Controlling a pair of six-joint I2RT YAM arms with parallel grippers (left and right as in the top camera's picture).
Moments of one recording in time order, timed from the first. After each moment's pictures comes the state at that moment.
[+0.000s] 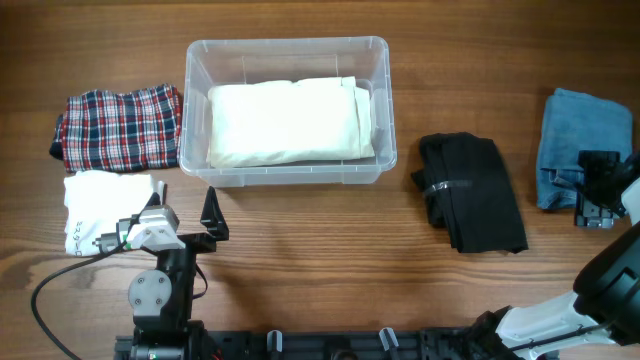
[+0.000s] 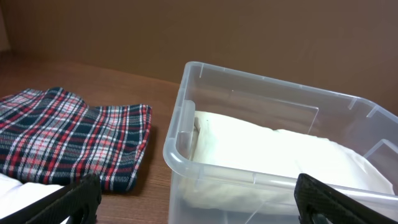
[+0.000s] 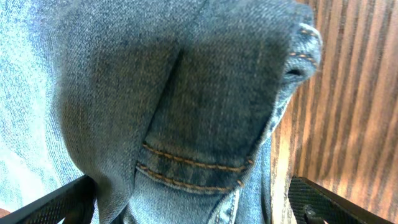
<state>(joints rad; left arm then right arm) -0.01 0.02 0.01 -0.07 -0.03 -0.22 -0.74 1.79 1.03 -0.45 -0.10 0.92</state>
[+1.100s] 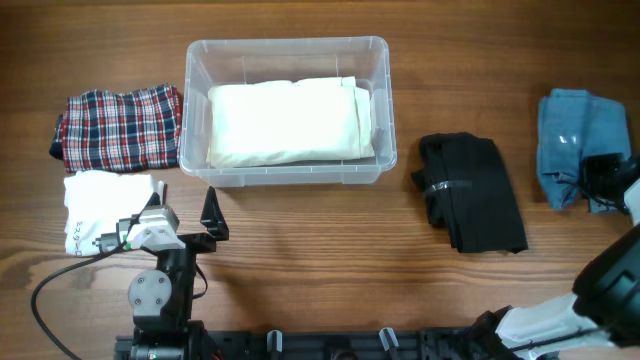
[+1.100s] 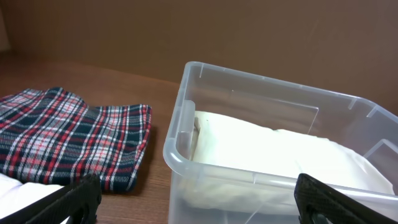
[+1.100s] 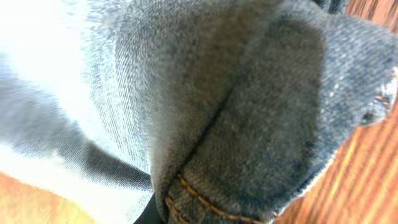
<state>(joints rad) -0.01 0.02 0.01 -0.07 -0.03 -0.22 -0.74 1.75 1.04 -0.42 -0.16 0.73</state>
